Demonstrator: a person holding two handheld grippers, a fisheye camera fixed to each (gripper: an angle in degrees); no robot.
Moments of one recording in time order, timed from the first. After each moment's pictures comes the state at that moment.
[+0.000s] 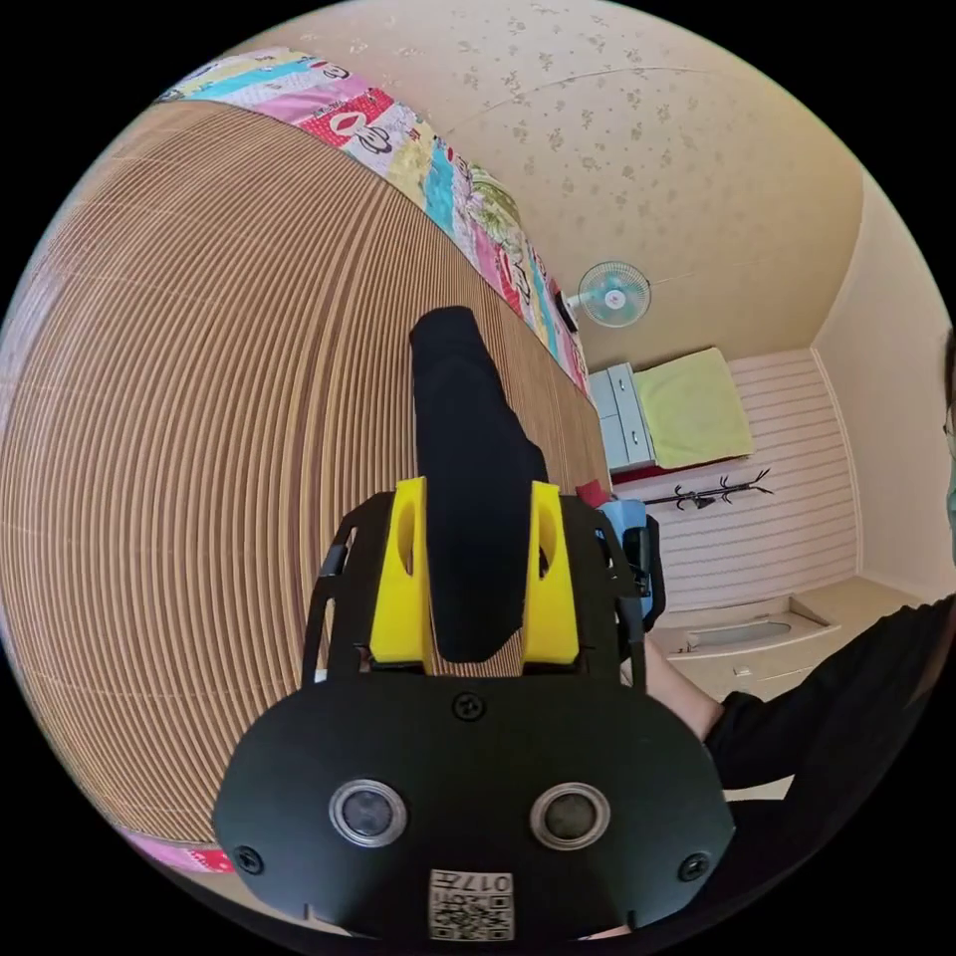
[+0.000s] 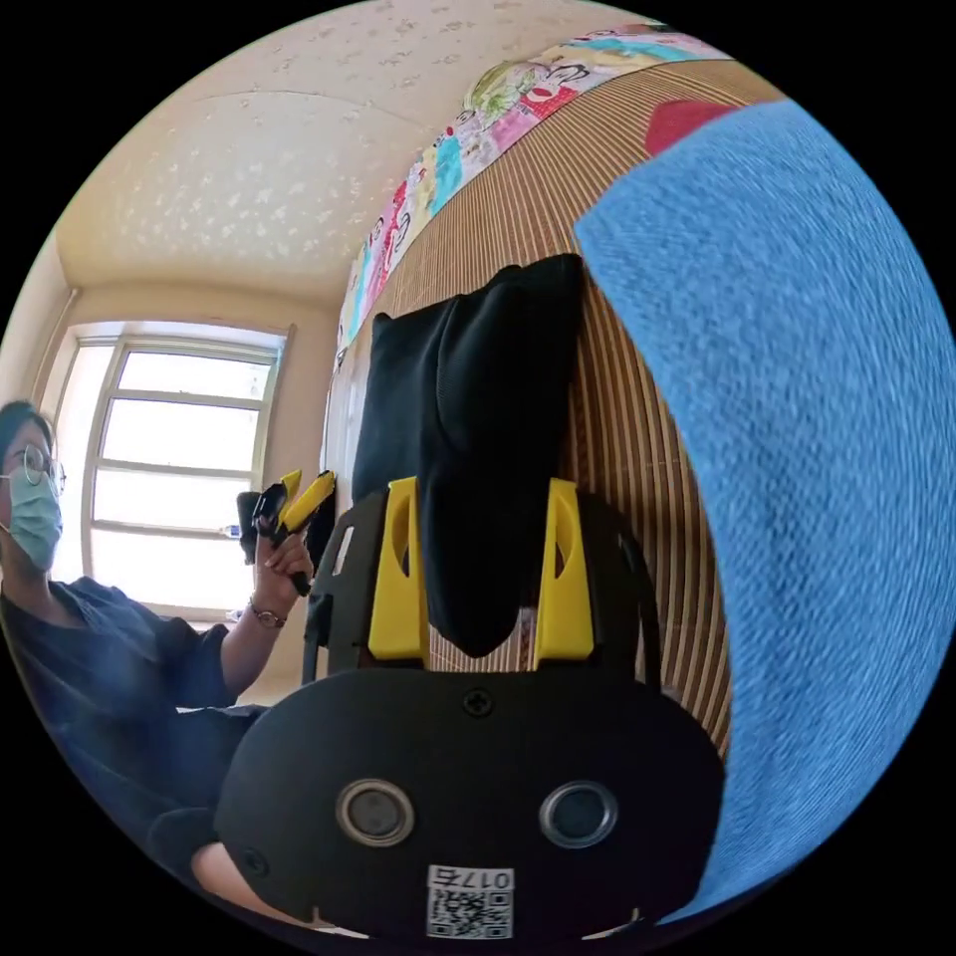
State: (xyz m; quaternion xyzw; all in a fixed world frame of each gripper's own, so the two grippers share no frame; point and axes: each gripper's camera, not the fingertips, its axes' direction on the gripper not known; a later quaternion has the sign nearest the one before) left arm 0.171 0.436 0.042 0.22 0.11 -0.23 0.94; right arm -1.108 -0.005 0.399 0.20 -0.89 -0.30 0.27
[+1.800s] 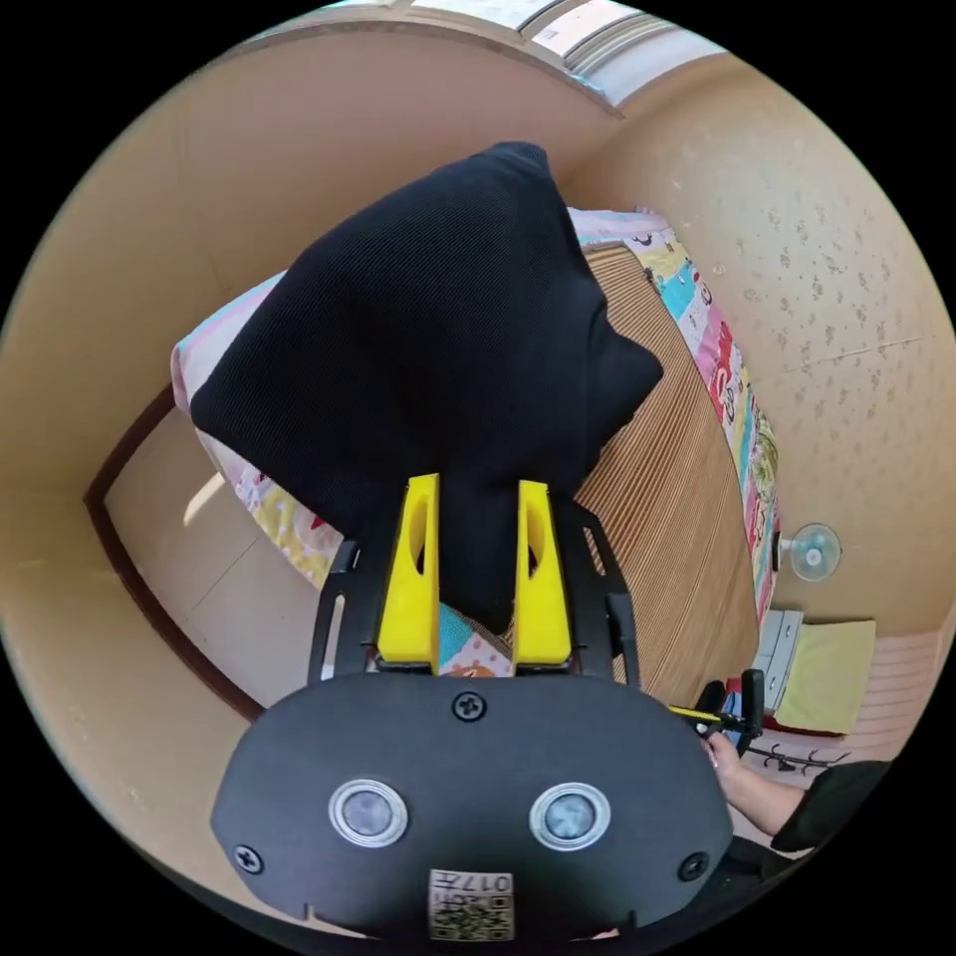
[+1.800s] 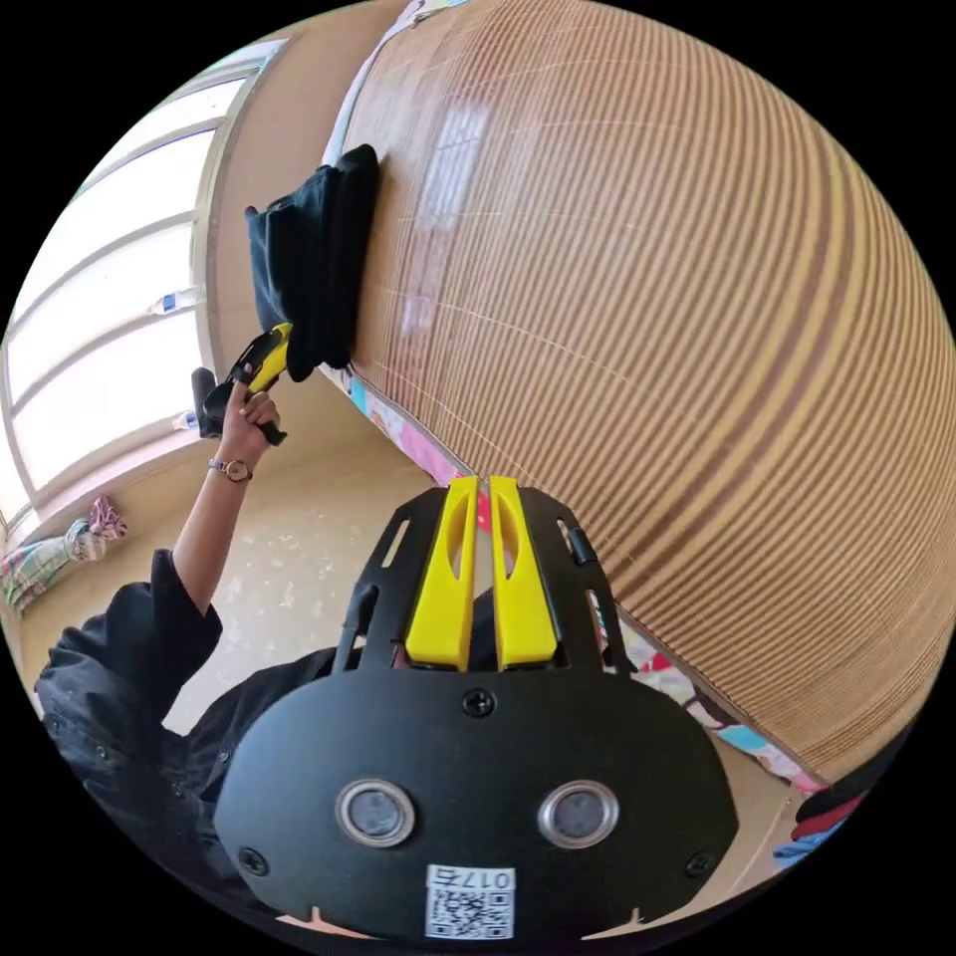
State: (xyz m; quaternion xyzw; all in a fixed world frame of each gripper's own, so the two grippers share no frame) left arm -0.025 0.790 0.067 0.31 -0.16 -0.57 0.74; right arm -1.045 0.305 0.042 0.18 -0.63 -0.63 0.42
